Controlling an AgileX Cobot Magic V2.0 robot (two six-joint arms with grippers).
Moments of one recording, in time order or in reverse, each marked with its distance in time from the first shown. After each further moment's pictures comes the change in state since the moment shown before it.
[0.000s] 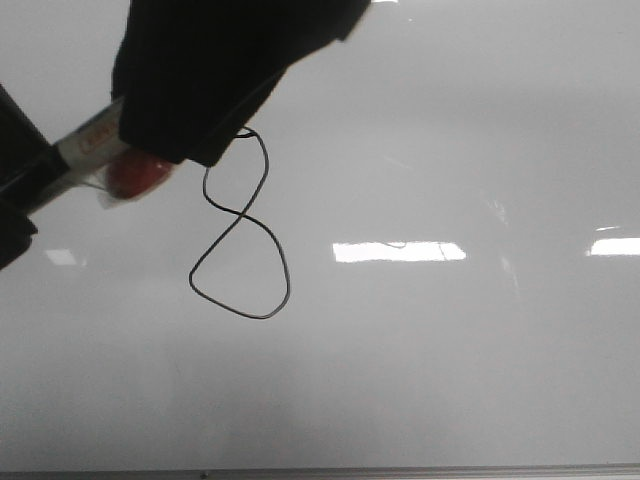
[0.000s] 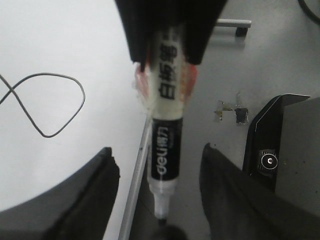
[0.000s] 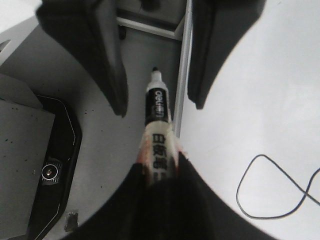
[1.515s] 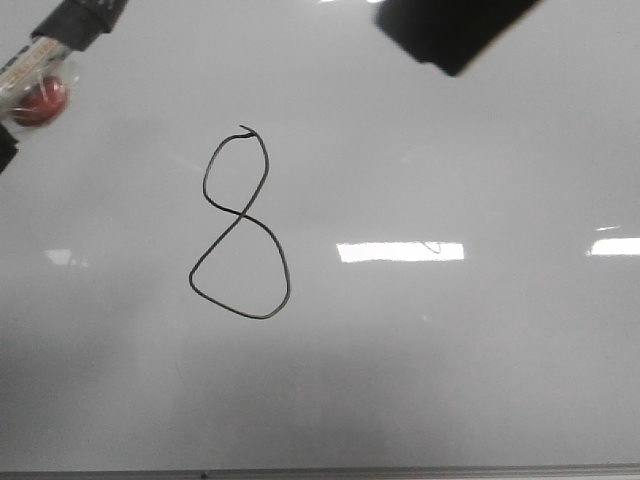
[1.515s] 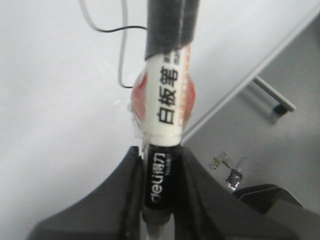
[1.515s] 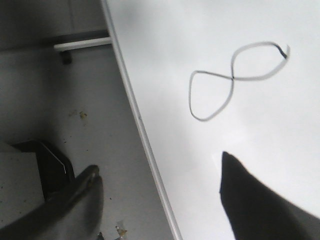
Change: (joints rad) left arm 0.293 0.000 0.056 -0.069 -0.142 -0.407; right arm -0.282 -0.329 0.228 0.019 -0.028 0.228
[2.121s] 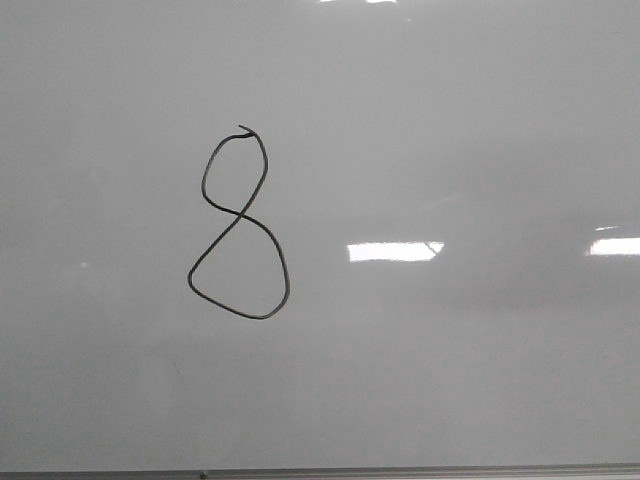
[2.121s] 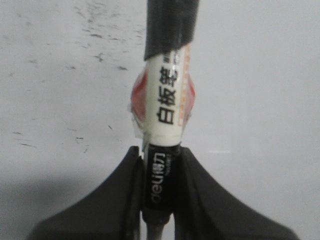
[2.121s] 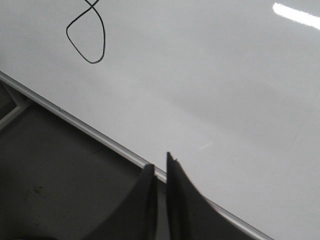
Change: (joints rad) left arm 0.276 0.000 0.279 -0.088 -0.554 -0.141; right arm -0.358 -0.644 0.588 0.005 -0.176 0.308
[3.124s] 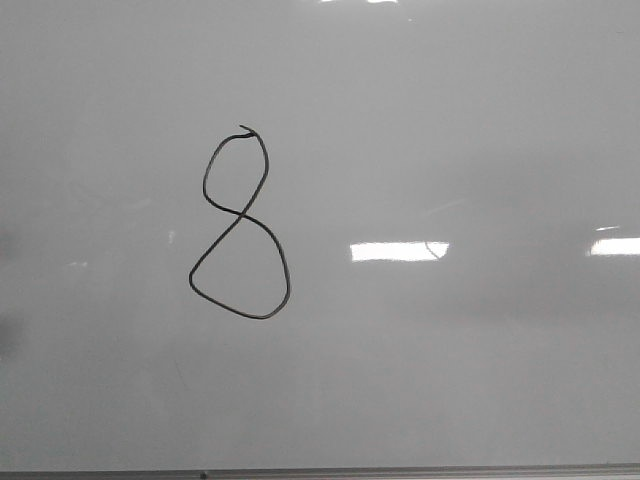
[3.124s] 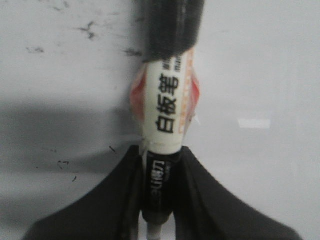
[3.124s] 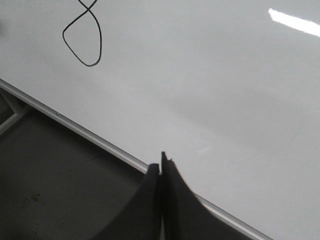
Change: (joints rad) left arm -0.048 0.496 -0.143 -0.031 -0.192 -0.002; right arm 0.000 -0.016 0.033 0.005 -0.034 0.005
